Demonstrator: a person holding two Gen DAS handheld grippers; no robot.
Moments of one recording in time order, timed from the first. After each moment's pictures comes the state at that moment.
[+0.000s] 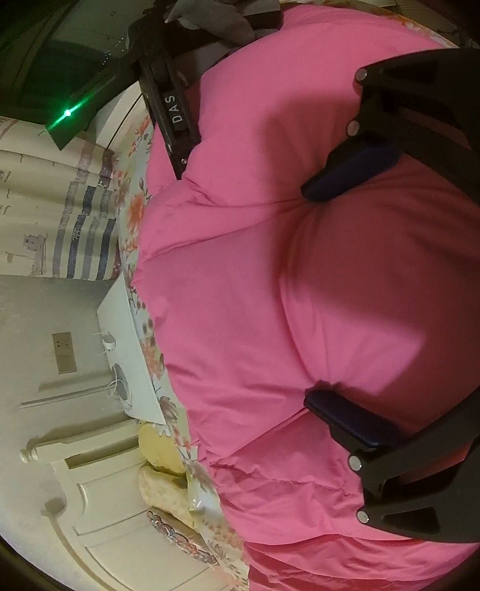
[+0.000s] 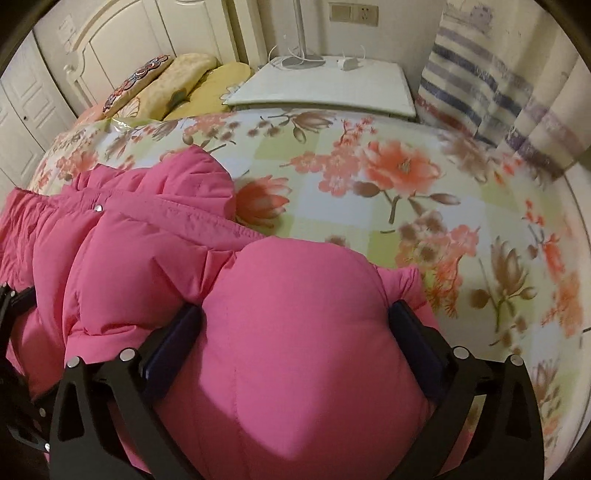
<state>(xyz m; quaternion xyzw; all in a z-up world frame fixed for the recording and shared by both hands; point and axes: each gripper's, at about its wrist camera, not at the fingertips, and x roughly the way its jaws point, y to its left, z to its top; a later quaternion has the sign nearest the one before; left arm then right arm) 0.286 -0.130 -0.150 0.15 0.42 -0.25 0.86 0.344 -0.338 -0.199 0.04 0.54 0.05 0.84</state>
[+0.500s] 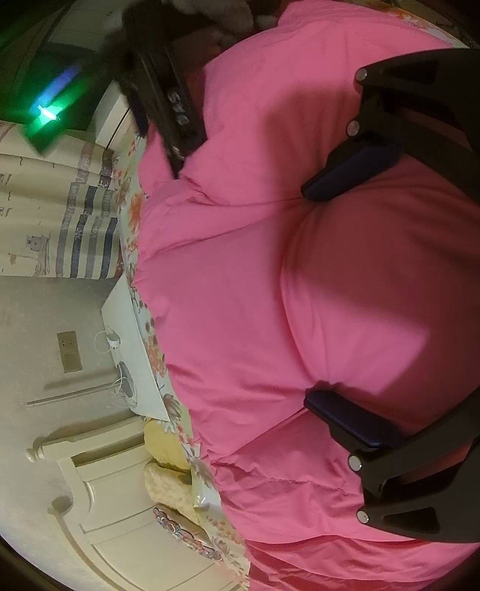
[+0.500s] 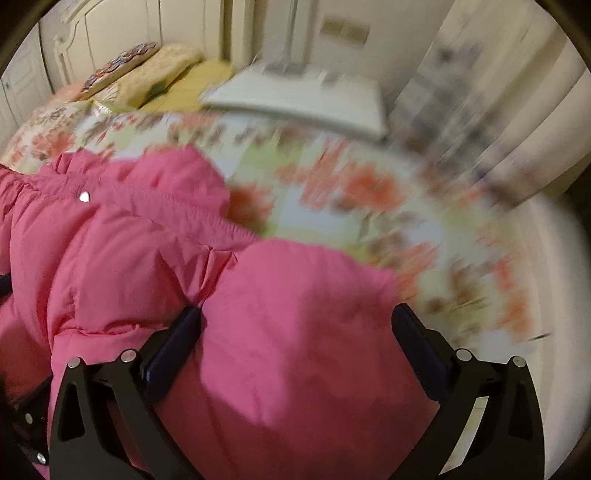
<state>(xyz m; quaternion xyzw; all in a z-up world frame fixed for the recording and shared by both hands) 0.284 -0.130 -0.153 0.16 0.41 -0.24 0.87 0.325 -0.305 -0.165 -0.07 0.49 -0.04 0.87</state>
